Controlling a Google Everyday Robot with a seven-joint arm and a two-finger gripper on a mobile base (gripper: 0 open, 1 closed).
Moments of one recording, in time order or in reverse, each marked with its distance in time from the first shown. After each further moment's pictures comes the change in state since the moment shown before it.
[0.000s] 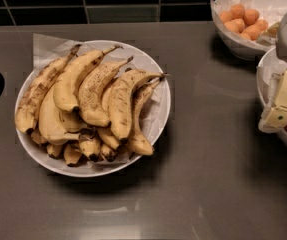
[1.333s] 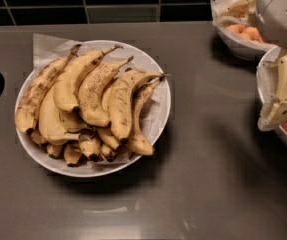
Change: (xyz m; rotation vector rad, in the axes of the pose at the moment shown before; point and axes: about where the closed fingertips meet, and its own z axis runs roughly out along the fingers) arm -0.067 0.032 -0.039 -0.044 -0.132 -0.383
